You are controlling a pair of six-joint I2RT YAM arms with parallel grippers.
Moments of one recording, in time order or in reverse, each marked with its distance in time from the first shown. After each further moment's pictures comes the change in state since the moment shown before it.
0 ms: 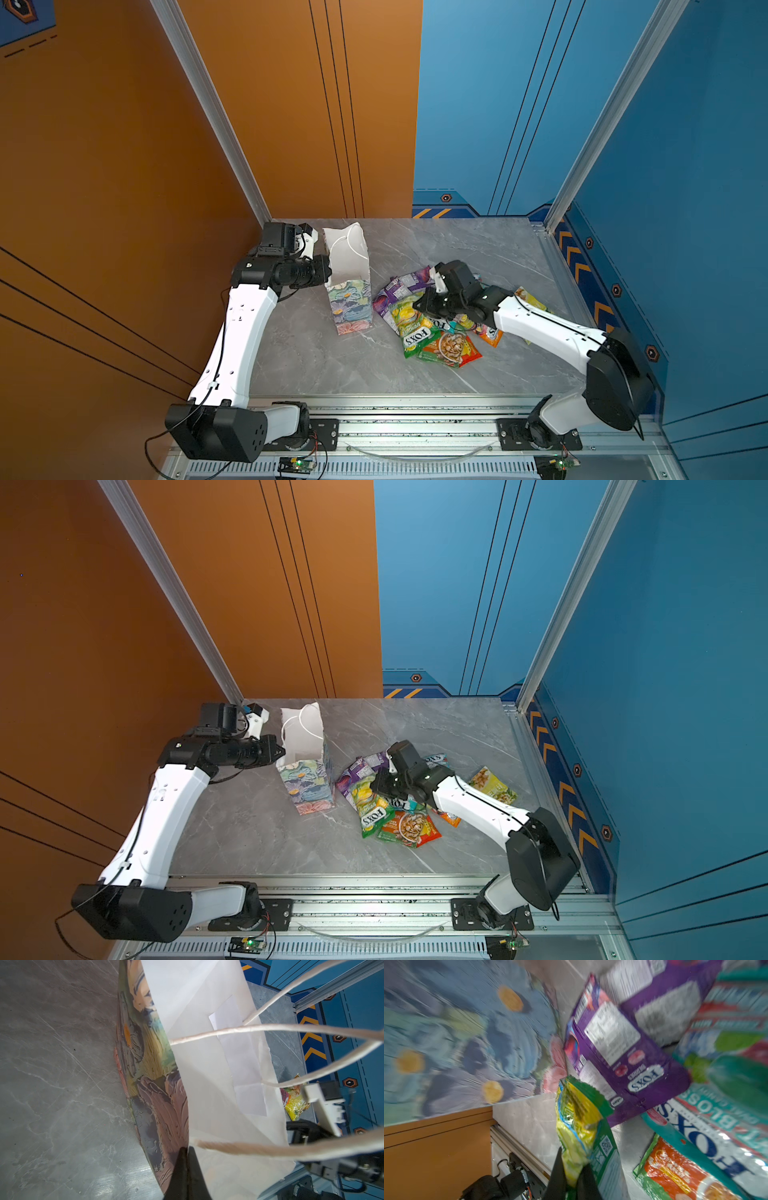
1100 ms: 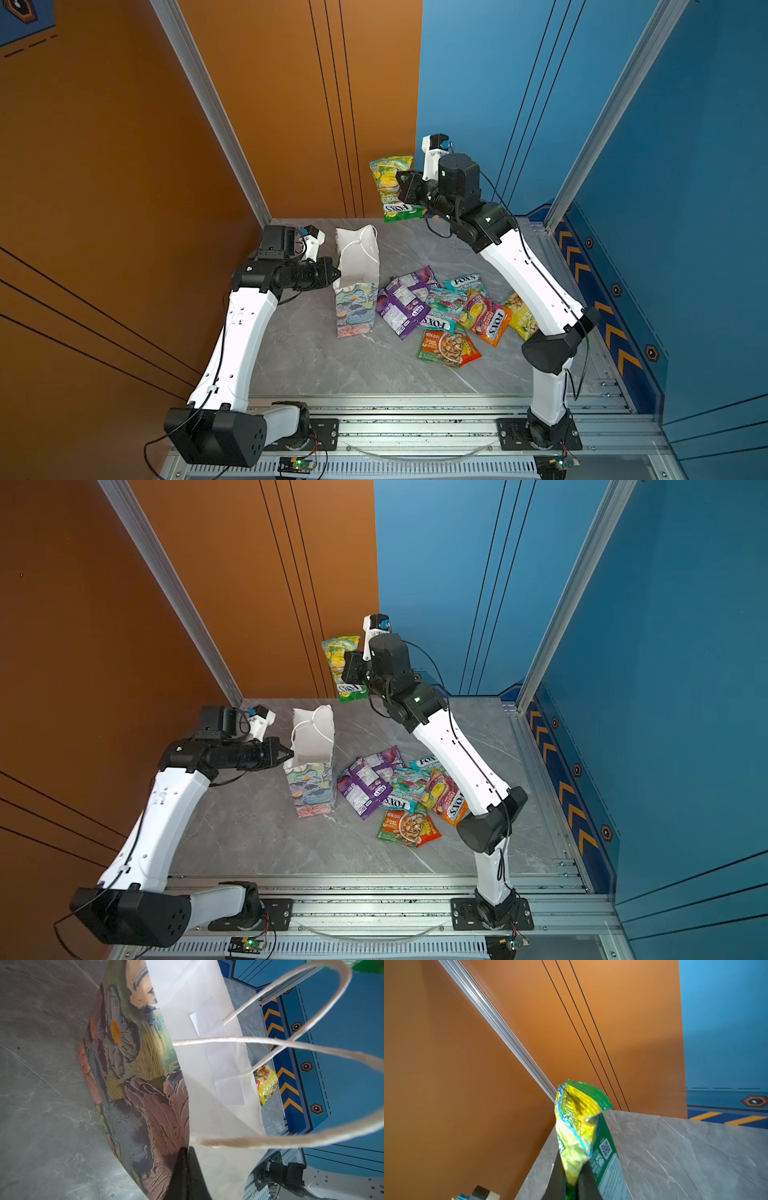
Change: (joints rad) left arm 0.000 -0.021 -0.038 0.031 0.166 0.000; right arm 0.030 0.517 1.293 -0.150 0.364 -0.356
